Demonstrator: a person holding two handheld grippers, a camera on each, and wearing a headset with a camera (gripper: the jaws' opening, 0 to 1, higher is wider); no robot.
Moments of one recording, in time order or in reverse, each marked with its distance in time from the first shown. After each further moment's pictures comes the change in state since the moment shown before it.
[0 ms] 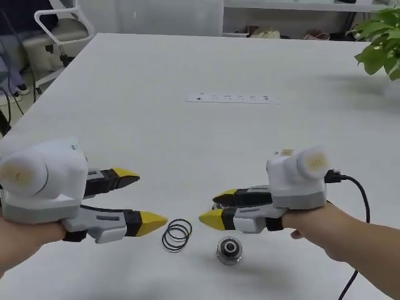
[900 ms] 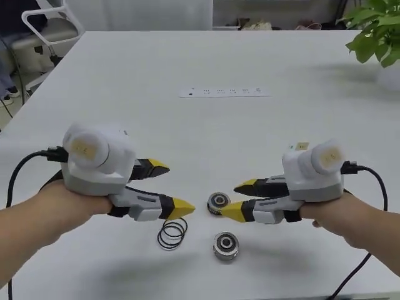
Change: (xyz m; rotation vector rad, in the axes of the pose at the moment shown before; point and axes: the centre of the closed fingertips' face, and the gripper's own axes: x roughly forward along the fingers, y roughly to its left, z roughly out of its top) left arm 0.064 -0.005 0.008 0.049 0.071 -0.104; right arm -0.023 -0.041 -0.024 -0.049 0.038 -0.104
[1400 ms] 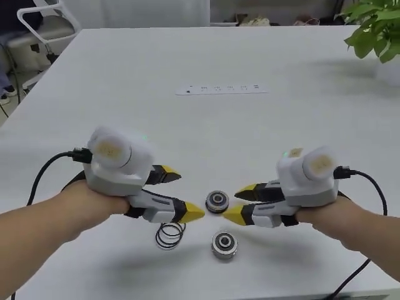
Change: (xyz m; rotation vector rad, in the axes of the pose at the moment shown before) left arm 0.031 -0.006 -0.010 -0.025 0.042 -0.058; right arm 0.009 -0.008 -0.020 -0.011 0.051 -0.029
